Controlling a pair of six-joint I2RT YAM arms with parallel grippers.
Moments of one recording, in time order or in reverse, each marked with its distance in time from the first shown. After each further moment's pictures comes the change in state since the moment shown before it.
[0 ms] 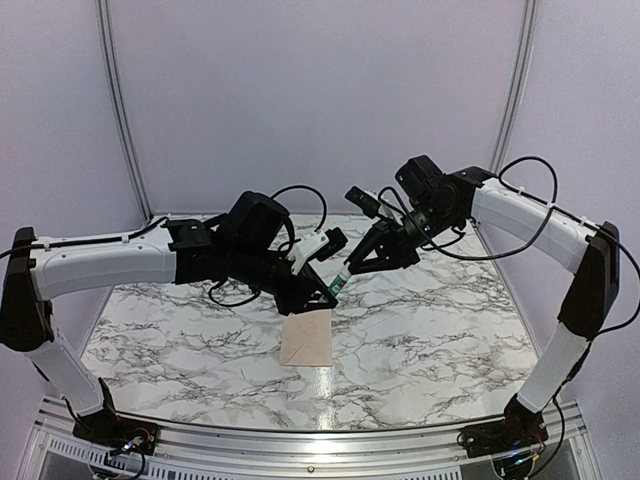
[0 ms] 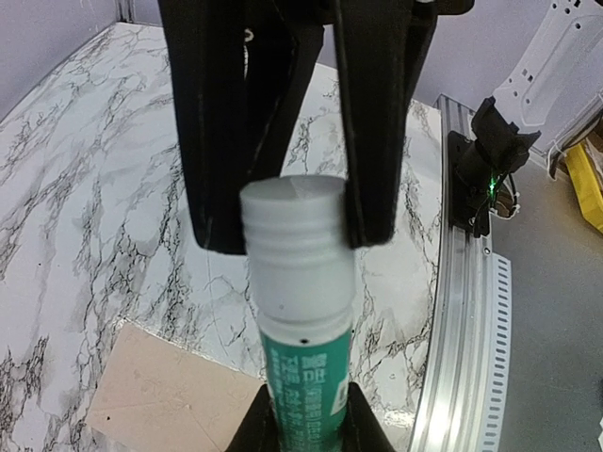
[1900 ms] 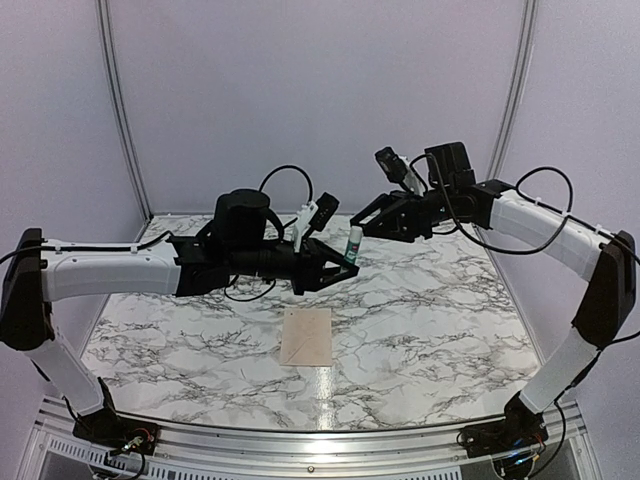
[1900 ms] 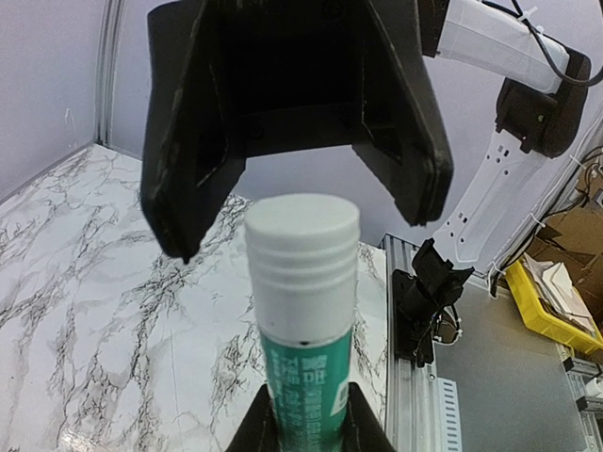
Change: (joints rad) left arm 0.028 -0.002 -0.139 0.570 0.131 -0.239; right arm -0.098 -0.102 -0.167 0.613 -0.304 0.378
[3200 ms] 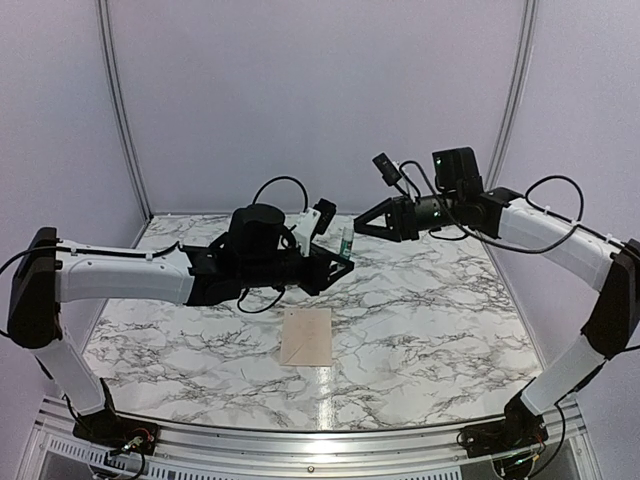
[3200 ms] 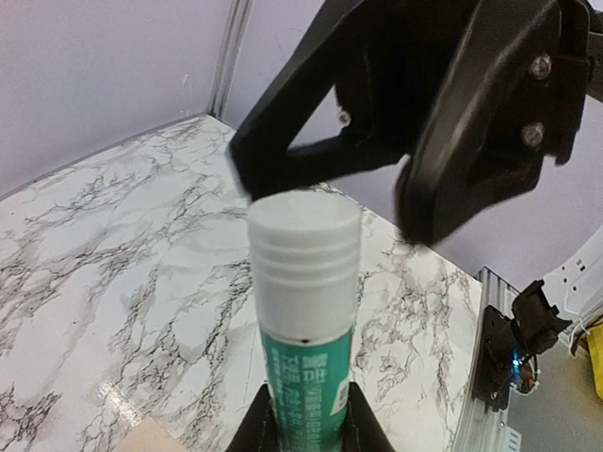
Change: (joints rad) left arm -0.033 0.060 -0.008 0.011 -0.355 -0.082; right arm 0.010 -0.077 -0.103 0.089 0.434 0.197
